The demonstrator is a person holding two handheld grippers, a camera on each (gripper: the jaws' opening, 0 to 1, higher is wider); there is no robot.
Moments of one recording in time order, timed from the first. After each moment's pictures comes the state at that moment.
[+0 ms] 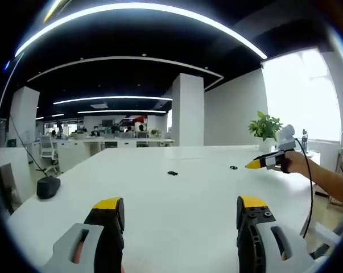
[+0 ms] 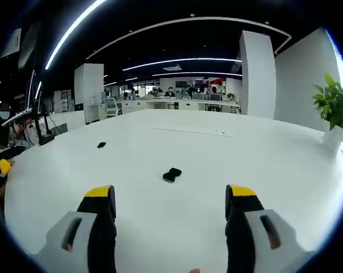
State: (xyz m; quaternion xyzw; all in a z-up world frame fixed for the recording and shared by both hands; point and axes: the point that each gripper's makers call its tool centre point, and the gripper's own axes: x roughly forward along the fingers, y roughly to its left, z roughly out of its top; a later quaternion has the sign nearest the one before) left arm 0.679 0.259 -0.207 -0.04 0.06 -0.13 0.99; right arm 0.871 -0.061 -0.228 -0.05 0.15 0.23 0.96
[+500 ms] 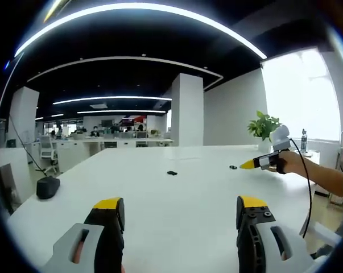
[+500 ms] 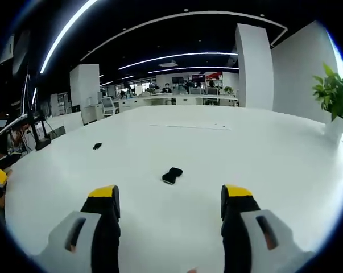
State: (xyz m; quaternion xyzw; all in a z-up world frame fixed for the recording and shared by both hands) left arm 0.680 0.259 -0.207 -0.03 0.06 -0.13 0.99; right arm 0.886 -0.052 -0.237 -0.02 0.17 0.22 0.96
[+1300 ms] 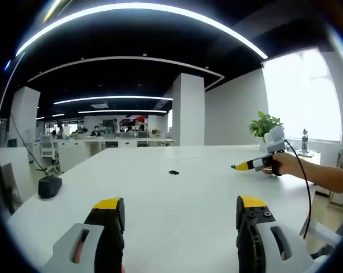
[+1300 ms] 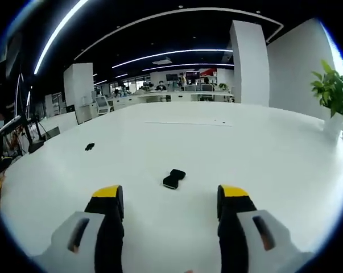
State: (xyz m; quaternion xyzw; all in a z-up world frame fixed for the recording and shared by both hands) left arm 0.676 0.265 -0.208 -0.04 0.06 -0.13 0.99; right arm 0.898 -0.042 -0.246 -0.03 0.18 0.20 0.96
